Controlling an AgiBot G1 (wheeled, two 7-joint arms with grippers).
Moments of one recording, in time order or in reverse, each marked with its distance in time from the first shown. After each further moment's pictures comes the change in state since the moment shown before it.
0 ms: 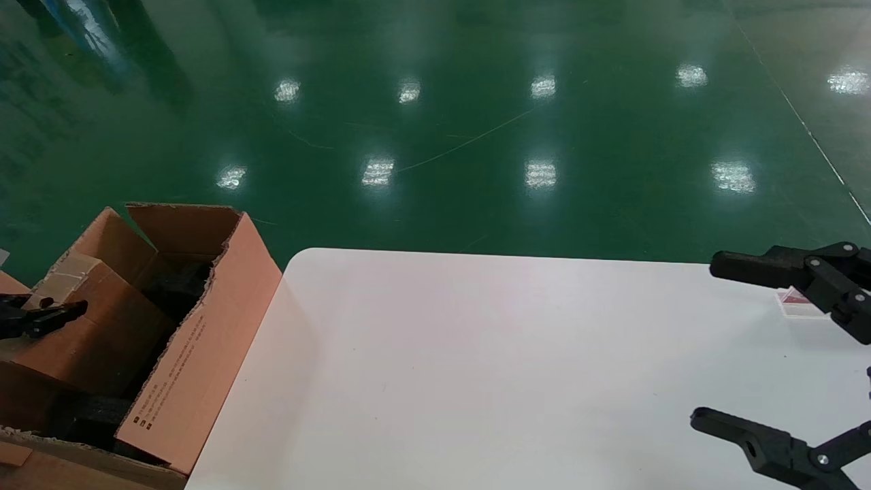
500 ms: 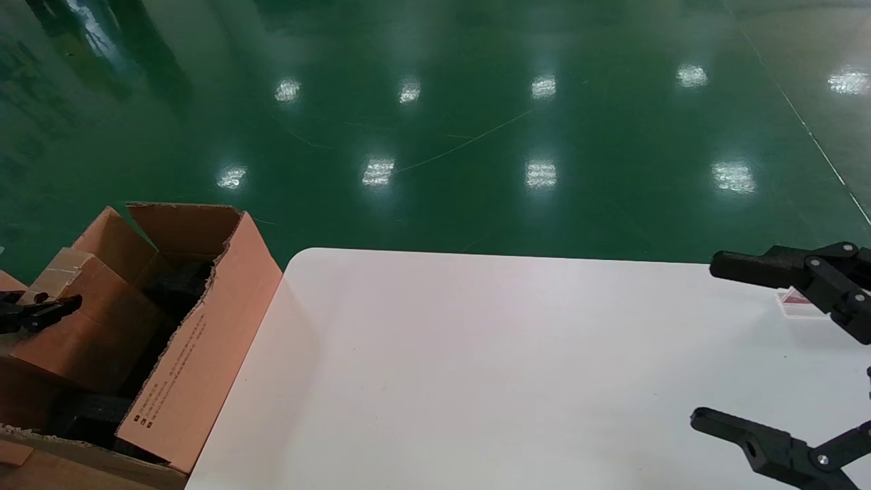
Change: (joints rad) left arm 0.115 -0.020 -0.019 -0.102 -0.048 -0.089 -0.087; right arm 0.000 0.000 0.000 0.000 0.000 0.000 0.000
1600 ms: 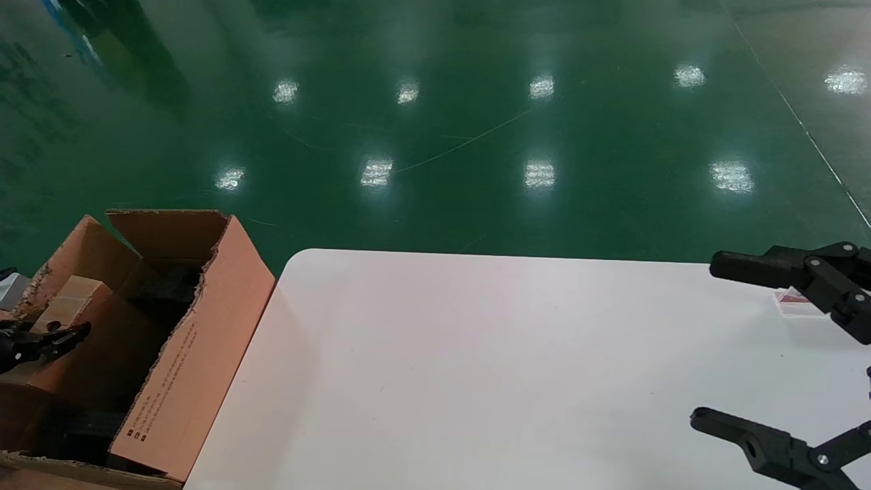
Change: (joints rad) left arm 0.455 -0.068 0.026 -0.378 -0.137 -0.341 -0.287; right arm 0.000 0.000 0.000 0.000 0.000 0.000 0.000
